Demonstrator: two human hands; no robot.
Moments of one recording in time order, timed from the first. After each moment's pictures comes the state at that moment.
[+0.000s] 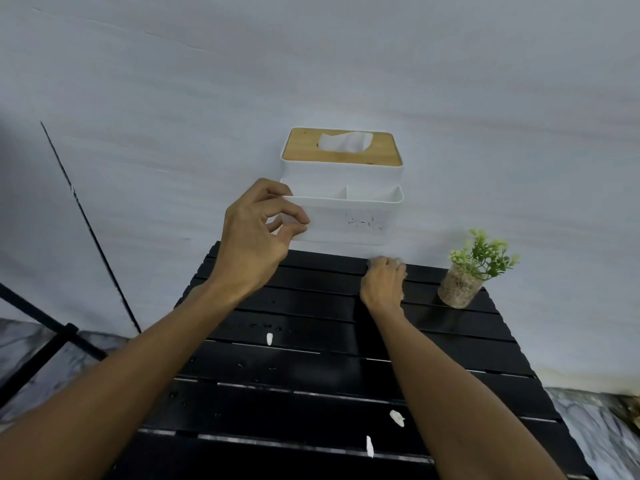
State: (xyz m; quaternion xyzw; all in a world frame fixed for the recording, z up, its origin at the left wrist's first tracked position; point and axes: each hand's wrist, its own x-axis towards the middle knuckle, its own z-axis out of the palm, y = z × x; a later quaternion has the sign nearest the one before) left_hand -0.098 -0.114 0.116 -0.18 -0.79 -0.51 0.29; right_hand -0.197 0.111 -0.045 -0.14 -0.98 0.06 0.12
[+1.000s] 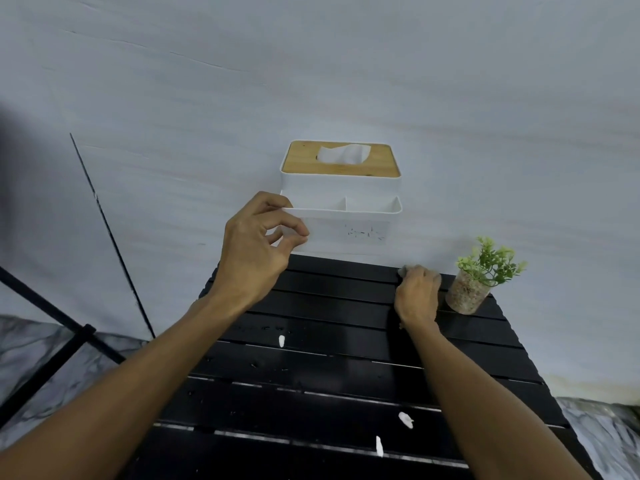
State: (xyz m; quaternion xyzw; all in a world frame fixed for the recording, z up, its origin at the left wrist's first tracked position) left_hand -0.080 -0.129 0.121 -0.16 -0.79 -0.51 0.29; right_hand -0.182 0.161 -0.048 -0.17 -0.95 0.17 0.20
